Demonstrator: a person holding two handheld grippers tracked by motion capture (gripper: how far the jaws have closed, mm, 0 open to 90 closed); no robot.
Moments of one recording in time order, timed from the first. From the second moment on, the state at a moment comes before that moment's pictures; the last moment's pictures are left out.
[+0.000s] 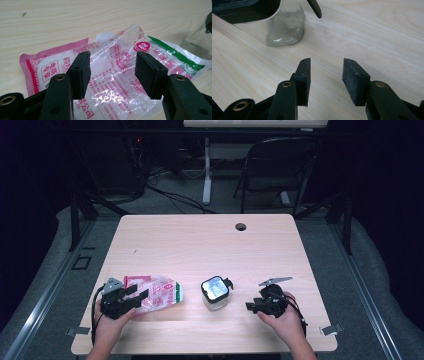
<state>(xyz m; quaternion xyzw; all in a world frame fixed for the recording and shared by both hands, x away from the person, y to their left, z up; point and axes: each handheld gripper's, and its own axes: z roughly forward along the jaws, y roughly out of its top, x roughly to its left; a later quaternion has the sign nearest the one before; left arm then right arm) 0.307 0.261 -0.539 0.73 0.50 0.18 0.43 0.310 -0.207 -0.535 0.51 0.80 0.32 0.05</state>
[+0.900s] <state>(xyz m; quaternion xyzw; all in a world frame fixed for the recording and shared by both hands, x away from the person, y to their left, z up) 0.276 0.277 -0.541 0.73 0.51 0.19 0.41 0.345 -0.171 -0.535 0.47 0.81 0.34 0.05</state>
